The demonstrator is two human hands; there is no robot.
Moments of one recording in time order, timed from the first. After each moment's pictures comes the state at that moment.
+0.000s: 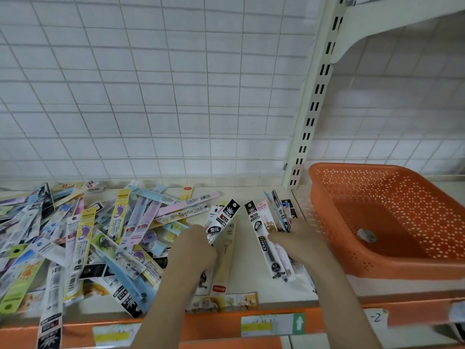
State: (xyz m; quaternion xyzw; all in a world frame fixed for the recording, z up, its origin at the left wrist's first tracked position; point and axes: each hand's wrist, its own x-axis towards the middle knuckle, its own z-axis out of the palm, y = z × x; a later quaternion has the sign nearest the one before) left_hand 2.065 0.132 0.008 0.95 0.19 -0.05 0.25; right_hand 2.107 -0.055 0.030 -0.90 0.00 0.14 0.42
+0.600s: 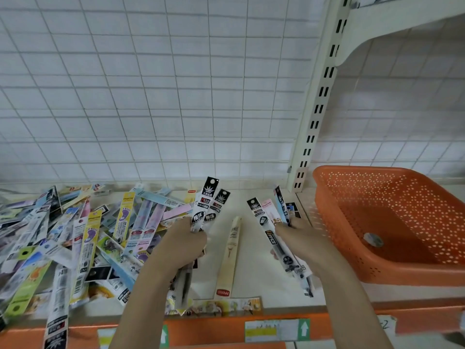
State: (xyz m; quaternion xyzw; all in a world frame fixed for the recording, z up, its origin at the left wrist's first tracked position) left_hand 2.057 0.153 0.036 0.83 0.22 -0.04 0.51; right_hand 2.105 -0.050 0.039 -0.86 0.01 0.19 0.47
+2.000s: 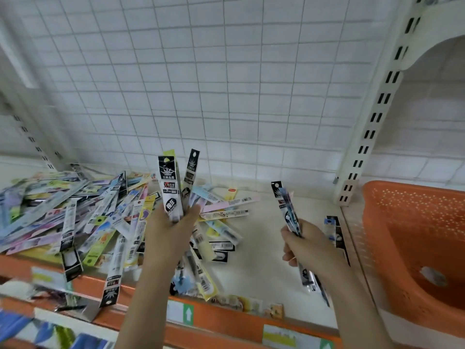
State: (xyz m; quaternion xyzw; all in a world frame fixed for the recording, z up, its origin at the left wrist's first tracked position) left_hand 2.004 0.157 0.070 0.72 0.32 0.30 0.53; right_hand 2.112 -0.024 0.035 -0.83 -0.09 0.20 0.51
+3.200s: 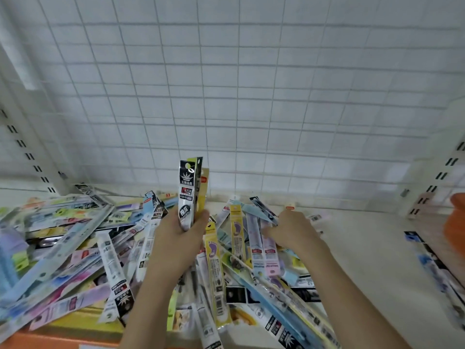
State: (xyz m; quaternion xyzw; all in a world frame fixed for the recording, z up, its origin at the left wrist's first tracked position) left_hand 2.000 0.356 0.055 0.76 0.24 0.21 0.56; right_hand 2.127 0.201 0.027 -0.96 -0.11 0.13 0.23
